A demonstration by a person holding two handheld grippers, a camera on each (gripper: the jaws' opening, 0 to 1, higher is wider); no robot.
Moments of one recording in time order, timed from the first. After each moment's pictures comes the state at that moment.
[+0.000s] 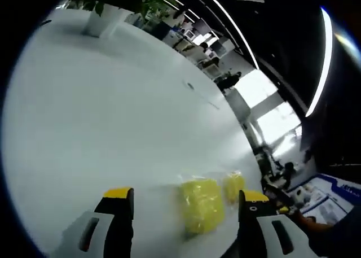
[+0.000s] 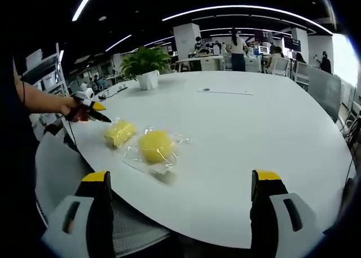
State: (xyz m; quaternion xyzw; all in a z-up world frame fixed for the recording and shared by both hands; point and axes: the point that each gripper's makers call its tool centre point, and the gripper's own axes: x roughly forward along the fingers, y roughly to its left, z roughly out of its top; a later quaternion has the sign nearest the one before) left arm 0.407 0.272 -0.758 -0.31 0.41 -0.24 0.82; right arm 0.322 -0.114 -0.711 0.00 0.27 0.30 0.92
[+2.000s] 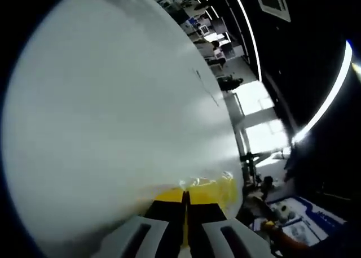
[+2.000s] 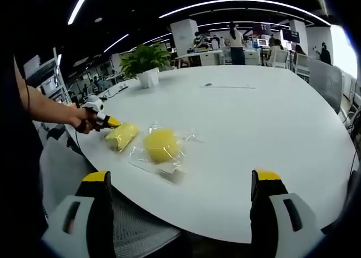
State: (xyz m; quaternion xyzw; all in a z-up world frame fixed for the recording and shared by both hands) left arm 0.406 0.239 -0.787 -0.41 0.43 -0.27 0.76; right arm 0.317 -0.105 -0.714 0.02 0.29 0.30 0.91
